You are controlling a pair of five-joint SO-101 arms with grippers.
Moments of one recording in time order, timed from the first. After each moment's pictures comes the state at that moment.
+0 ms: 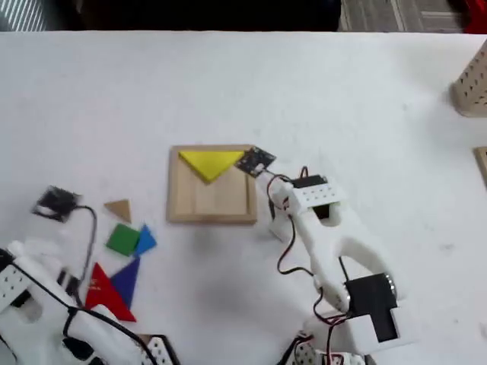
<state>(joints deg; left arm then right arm) -56.1 -42.7 63.5 68.3 -63.5 -17.1 -3.3 44.0 52.7 37.1</state>
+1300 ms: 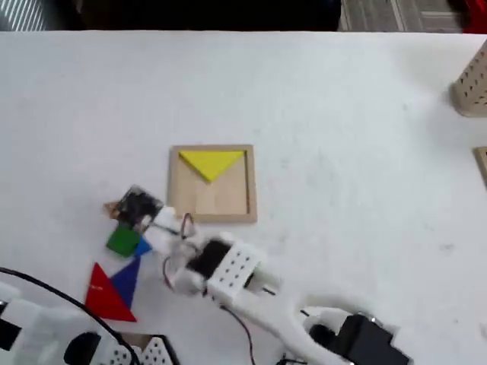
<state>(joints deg) -76.8 3.9 -3.3 74.9 -36.7 -62.9 -15.3 45.1 35.6 2.9</state>
